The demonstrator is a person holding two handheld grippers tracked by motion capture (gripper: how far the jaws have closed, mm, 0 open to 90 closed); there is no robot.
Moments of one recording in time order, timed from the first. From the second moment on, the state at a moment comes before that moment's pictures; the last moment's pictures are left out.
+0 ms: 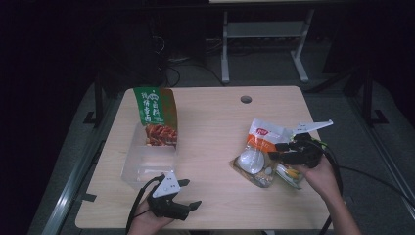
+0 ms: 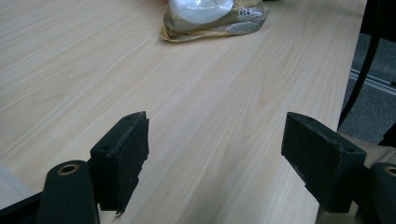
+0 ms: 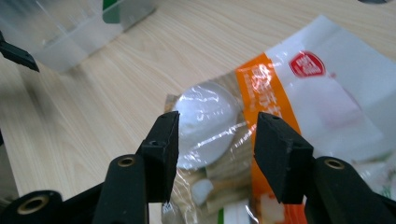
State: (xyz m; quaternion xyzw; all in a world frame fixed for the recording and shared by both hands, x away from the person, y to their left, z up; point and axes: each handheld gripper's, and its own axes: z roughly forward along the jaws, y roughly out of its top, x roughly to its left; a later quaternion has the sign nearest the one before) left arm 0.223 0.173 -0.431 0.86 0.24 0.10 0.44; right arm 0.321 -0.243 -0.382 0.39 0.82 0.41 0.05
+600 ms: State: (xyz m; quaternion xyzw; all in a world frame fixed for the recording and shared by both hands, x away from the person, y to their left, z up) left arm 0.223 0.173 -0.431 0.86 0.24 0.10 0.44; right arm 0.316 -0.279 -0.401 0.45 0.80 0.39 0.06
